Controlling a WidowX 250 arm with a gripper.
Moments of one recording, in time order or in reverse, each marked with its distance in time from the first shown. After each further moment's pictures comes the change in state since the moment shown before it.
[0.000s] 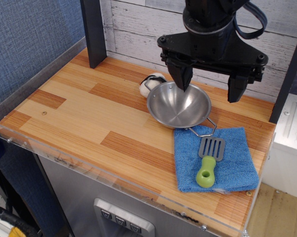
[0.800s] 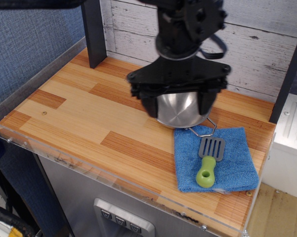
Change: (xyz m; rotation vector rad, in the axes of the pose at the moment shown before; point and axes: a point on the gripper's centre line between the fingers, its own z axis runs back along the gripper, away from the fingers) arm -0.026 0.035 -0.018 0.123 0.062 0.497
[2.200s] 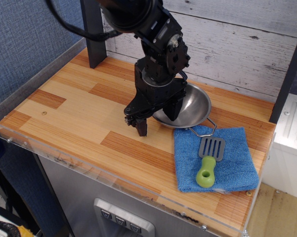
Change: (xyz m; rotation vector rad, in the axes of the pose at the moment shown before) arm 0.039 0.031 -0.116 0.152 0.041 0.467
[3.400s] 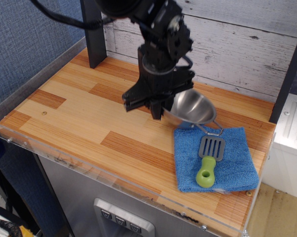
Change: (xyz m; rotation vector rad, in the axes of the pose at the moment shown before) arm -0.004 -0.004 0.040 -0.067 -0.021 -0.180
